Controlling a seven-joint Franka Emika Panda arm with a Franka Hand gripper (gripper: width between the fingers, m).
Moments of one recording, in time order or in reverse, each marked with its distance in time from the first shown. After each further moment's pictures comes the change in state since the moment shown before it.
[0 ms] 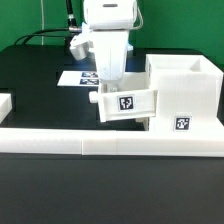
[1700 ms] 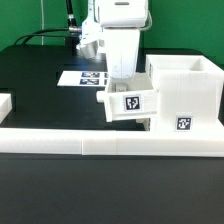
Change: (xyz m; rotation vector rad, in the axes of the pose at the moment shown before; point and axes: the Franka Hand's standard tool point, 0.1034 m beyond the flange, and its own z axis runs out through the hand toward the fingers) arm 0.018 0.003 -0.001 -0.037 -0.030 0.059
